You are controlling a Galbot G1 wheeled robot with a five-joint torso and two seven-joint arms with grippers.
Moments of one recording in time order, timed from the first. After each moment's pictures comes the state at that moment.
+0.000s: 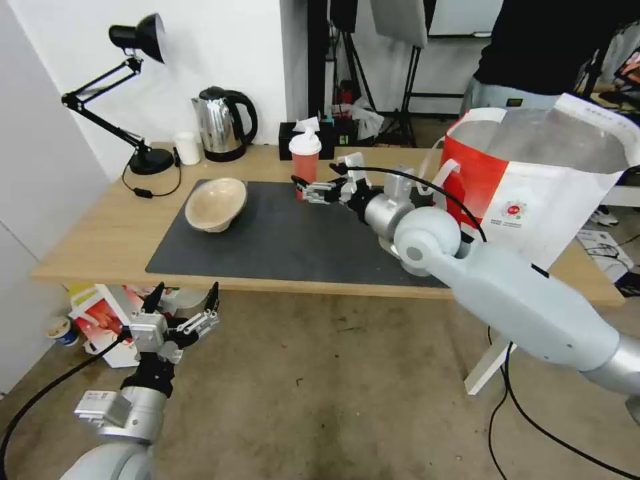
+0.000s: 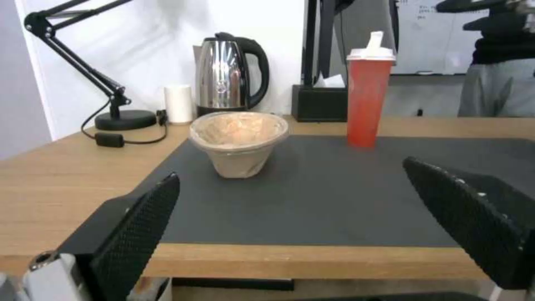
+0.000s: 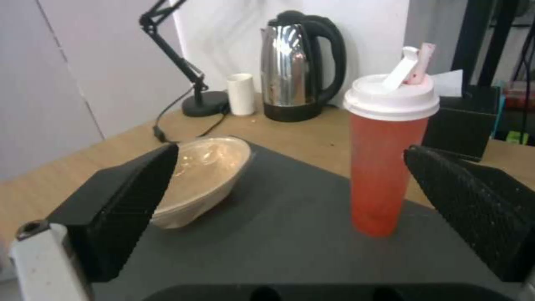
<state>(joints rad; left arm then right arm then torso) 1.75 -1.46 -0.72 -2.25 -0.30 -0.04 0.15 -0.23 0.95 -0.44 1.73 1.11 -0.24 0.23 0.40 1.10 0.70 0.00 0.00</state>
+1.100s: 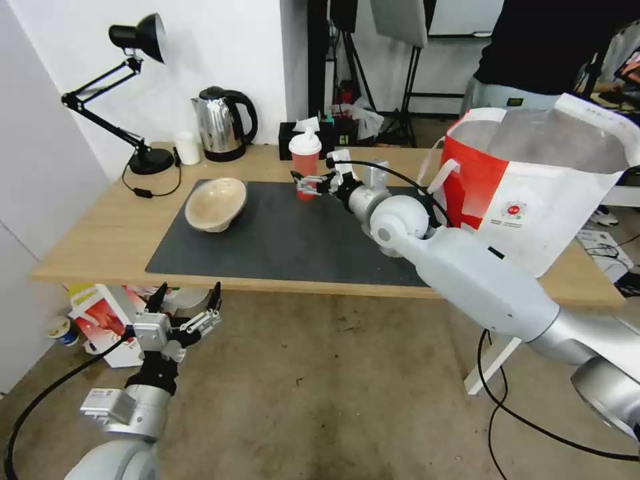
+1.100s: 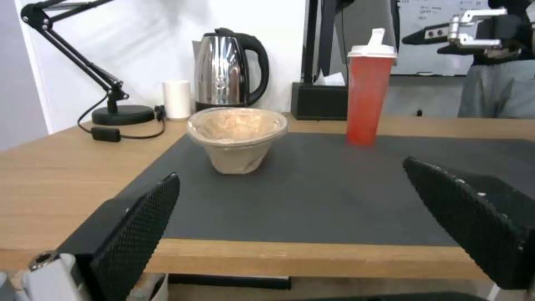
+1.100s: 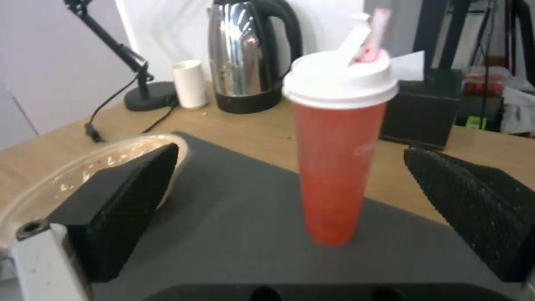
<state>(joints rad) 1.74 -1.47 -0.71 -2.24 -0.31 -0.04 0.15 -0.19 1.08 -0.44 1.51 1.05 -0.24 0.23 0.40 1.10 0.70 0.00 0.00</state>
